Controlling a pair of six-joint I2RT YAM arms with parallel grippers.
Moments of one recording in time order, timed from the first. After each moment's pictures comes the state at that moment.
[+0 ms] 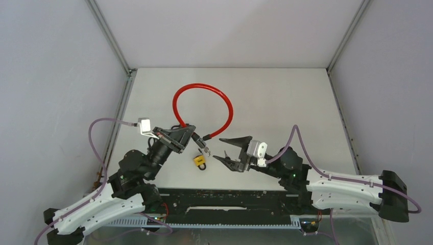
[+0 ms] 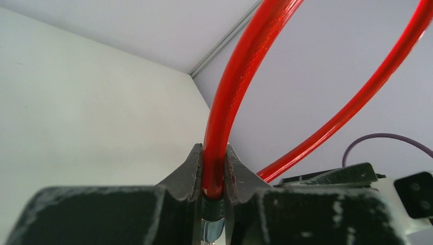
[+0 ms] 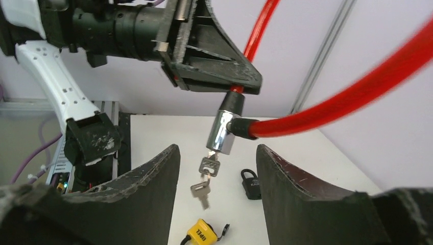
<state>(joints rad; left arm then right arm) -1.03 0.42 0.56 0.05 -0.47 -0.71 1.25 0.91 0.52 0.68 -0.06 -0.23</state>
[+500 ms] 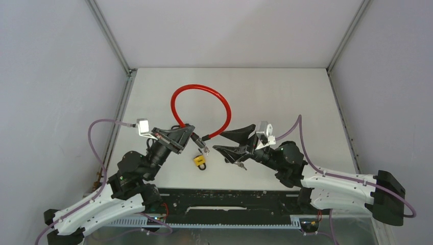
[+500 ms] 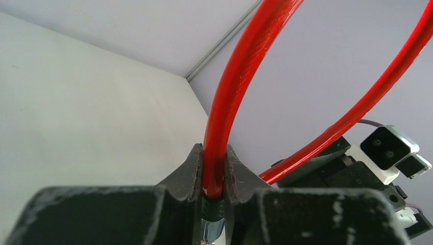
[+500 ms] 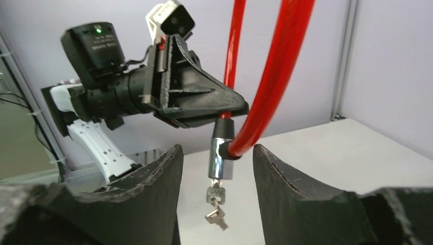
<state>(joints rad) -1.03 0.40 0.55 0.07 -0.47 -0.71 1.12 0.98 0.52 0.88 -0.11 0.16</state>
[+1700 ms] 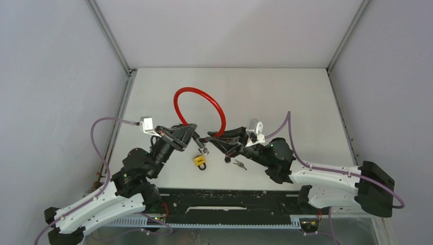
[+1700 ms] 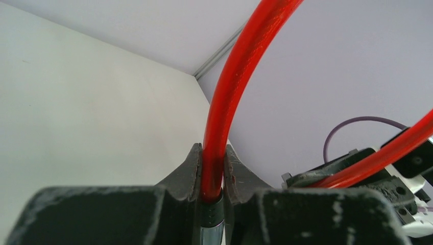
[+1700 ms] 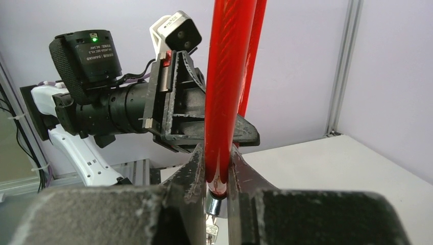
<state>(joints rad) -1.01 0.45 0.55 0.09 -0.46 -0.72 1.13 1.14 0.59 0.99 -0.13 0.12</state>
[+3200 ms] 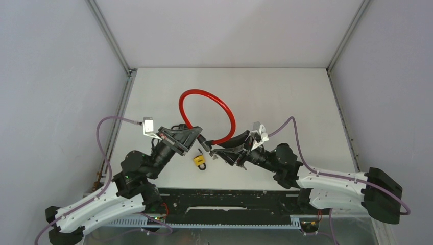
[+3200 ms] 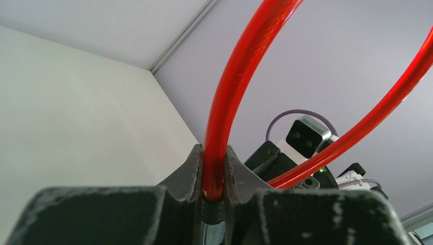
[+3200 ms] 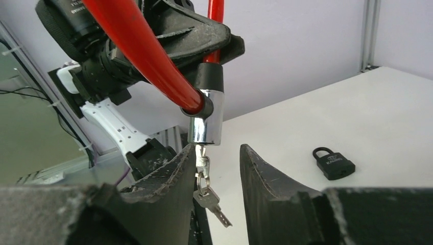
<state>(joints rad) -1.03 0.44 0.52 0.21 -0.34 -0.74 1.11 1.04 0.44 0.91 -0.13 0.32</state>
